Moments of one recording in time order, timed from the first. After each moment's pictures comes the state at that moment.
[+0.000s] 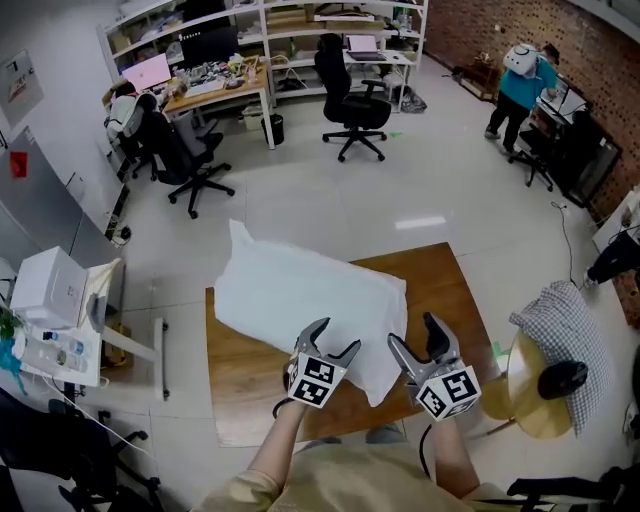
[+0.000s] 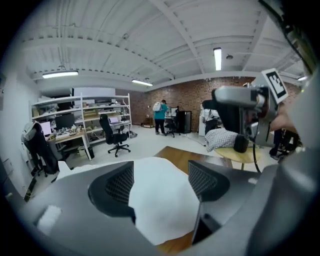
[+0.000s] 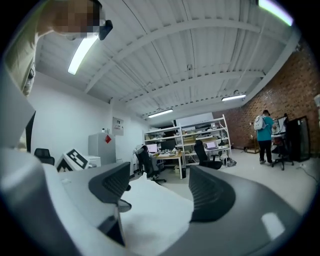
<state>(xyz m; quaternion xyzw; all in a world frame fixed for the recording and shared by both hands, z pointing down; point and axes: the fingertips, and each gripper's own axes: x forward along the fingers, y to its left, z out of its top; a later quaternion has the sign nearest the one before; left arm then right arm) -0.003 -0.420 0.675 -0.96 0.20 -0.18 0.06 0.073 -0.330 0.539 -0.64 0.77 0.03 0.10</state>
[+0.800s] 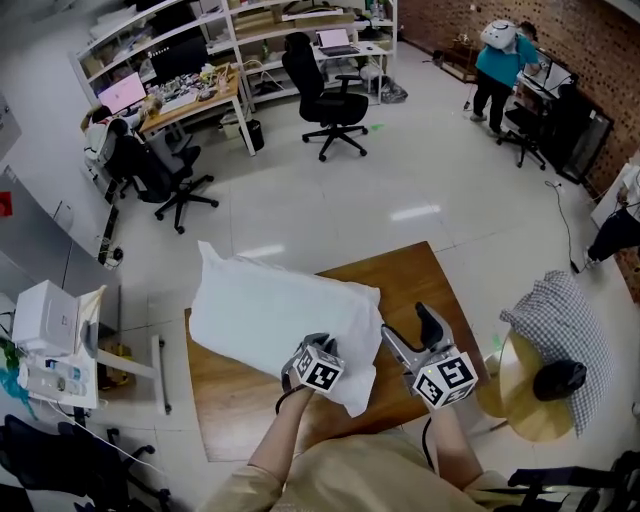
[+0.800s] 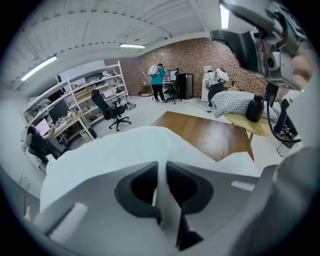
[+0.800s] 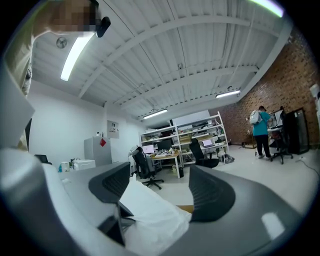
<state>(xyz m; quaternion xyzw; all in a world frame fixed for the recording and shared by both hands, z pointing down) 0.119 -0.456 0.806 -0.89 0.22 -0.39 0.05 0.221 -0.335 0.535 -0.64 0.76 0.00 0.12</state>
